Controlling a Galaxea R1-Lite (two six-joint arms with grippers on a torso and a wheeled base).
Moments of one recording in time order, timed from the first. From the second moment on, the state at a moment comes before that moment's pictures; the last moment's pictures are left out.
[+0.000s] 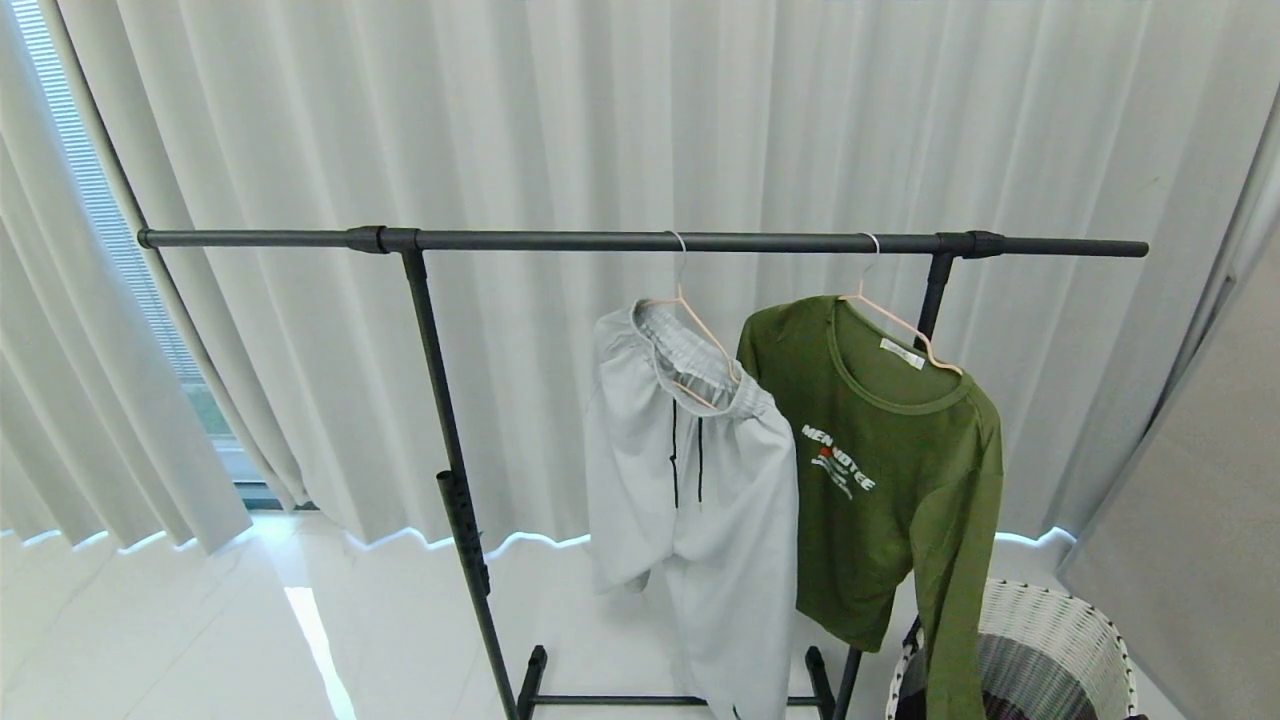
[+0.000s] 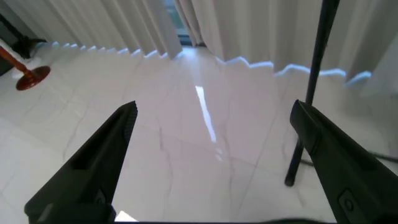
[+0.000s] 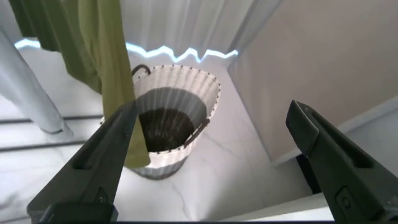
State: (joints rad) left arm 0.12 0.30 0.00 -0.08 0.38 0.22; right arm -0.15 0.50 -0.37 0.18 -0.09 -0.21
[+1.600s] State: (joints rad) left arm 0.00 0.01 0.00 -0.02 0.02 0.04; right arm -0.13 0.09 0.00 -0.09 -0.09 -0.15
